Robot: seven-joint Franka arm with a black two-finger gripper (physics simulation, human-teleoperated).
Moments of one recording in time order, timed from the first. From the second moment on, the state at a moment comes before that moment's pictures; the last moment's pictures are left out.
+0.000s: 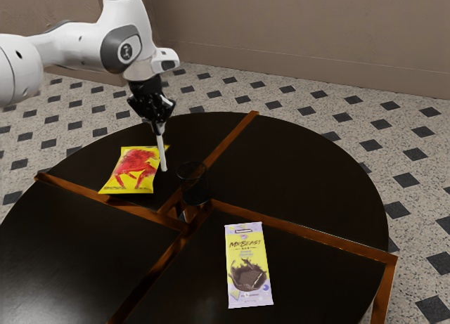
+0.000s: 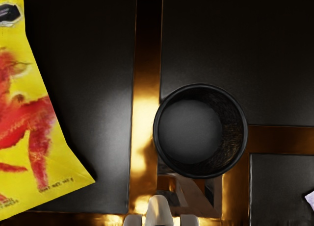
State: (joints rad) arm 0.04 0.31 0.02 -1.52 0.00 1.91 0.02
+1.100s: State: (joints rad) arm -0.02 0.90 0.14 -0.90 -0.01 1.42 -0.12
